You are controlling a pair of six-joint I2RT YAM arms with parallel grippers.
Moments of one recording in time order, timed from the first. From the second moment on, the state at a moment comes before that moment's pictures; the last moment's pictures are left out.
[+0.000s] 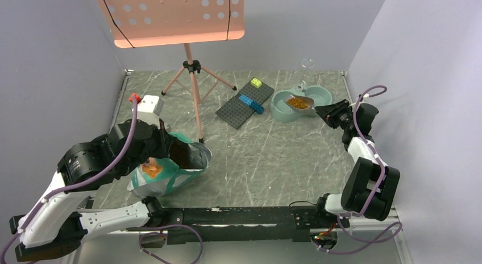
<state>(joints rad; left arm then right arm) -0.97 0.86 1.50 -1.25 -0.52 -0.56 -0.38 1.34 0.68 0.28 -0.69 0.86</state>
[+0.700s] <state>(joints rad) -0.97 1.03 1.55 -1.19 -0.43 -0.54 -0.31 1.45 0.87 0.03 -0.58 0.65</state>
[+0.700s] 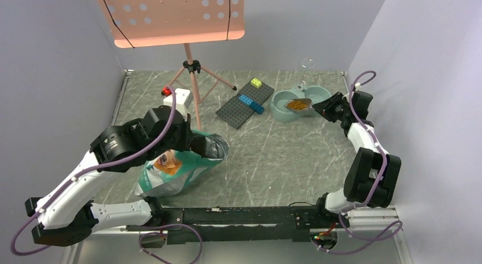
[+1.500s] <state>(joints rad) -0.97 1.00 1.54 -1.19 -0.41 -0.54 0.00 1.61 1.44 -0.57 -0.10 0.31</state>
